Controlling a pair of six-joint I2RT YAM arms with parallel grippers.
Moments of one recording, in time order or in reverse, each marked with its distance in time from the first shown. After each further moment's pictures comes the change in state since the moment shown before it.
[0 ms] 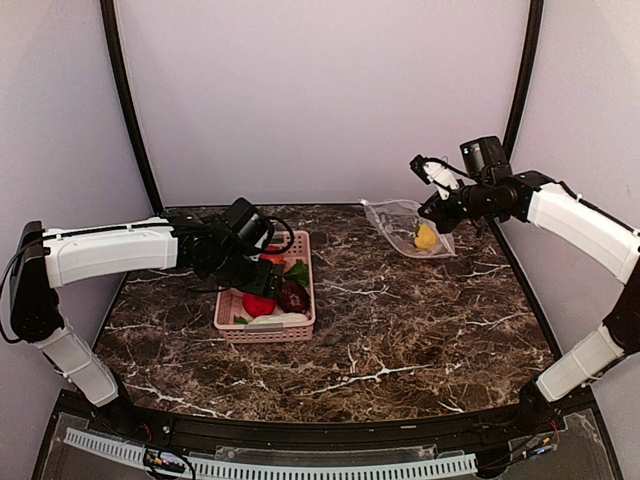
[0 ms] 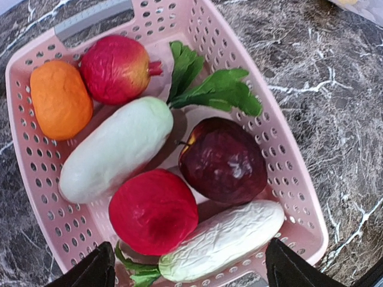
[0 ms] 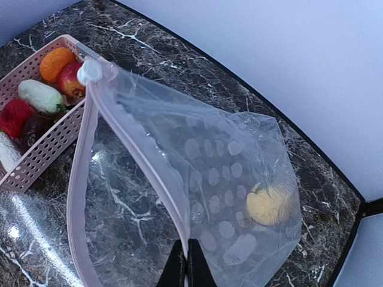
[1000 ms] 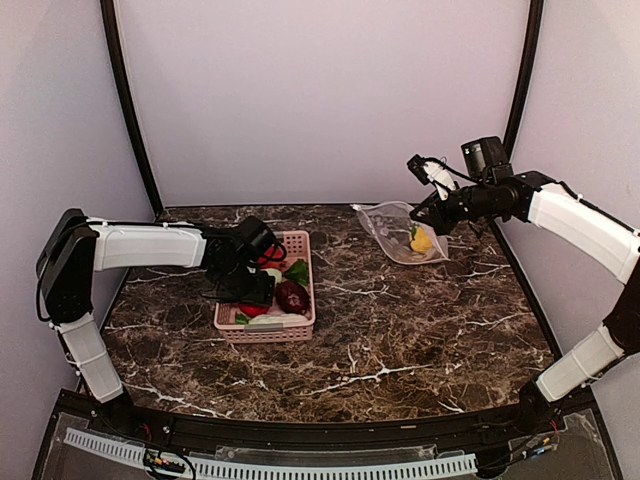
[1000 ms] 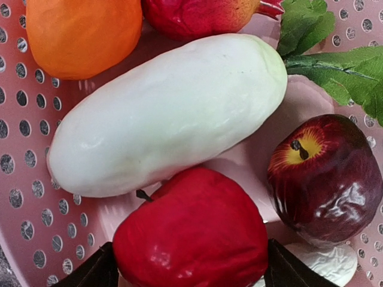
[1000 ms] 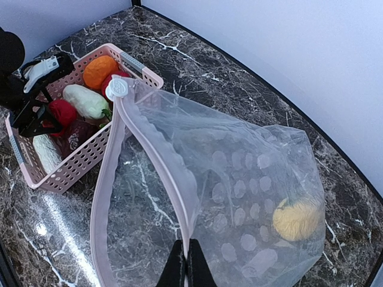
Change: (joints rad) left arm 0.094 0.191 -0.002 -0.044 0.024 -0.182; right arm 0.004 -0.002 -0.017 -0.004 -0.215 0.022
